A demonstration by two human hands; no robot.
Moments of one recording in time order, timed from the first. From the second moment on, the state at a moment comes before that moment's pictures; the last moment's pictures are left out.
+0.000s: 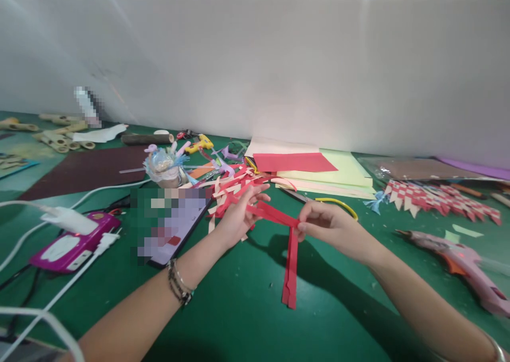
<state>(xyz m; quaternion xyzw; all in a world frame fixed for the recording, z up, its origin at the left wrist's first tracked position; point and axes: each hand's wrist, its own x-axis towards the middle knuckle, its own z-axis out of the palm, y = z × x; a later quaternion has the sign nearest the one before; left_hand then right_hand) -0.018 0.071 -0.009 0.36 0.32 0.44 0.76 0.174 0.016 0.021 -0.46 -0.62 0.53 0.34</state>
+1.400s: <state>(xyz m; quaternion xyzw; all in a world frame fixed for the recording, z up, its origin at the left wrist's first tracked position) -0.010 0.057 -0.012 0.66 0.37 0.35 0.55 0.190 0.018 0.016 -0.42 -0.77 0.44 0.20</state>
